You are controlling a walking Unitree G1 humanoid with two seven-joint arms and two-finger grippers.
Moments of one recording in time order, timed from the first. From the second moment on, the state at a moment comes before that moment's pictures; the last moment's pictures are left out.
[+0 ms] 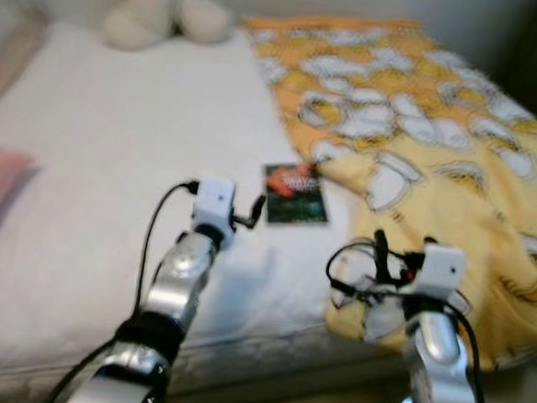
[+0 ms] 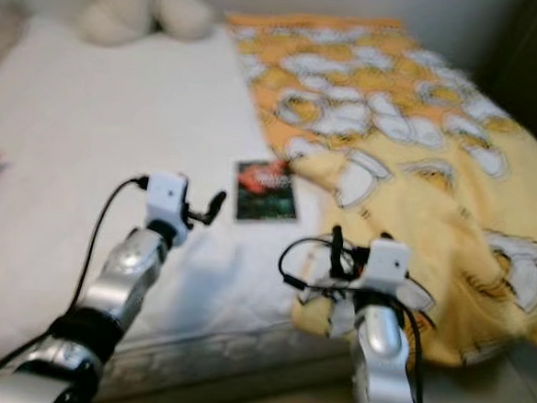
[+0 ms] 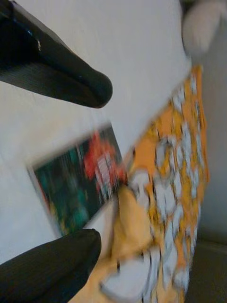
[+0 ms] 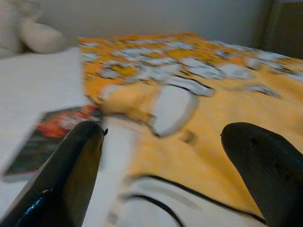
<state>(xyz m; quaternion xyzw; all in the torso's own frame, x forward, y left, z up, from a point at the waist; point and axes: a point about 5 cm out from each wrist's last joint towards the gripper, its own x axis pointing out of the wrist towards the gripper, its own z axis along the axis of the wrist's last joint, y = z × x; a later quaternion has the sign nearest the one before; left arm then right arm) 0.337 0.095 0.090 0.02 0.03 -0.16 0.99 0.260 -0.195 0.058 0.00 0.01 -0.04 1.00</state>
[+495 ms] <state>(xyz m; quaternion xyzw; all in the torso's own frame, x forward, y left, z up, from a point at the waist) 0.344 0.088 0.096 0.01 0.03 -0.17 0.99 0.260 -0.191 0.062 -0.01 0.00 -0.03 1.00</state>
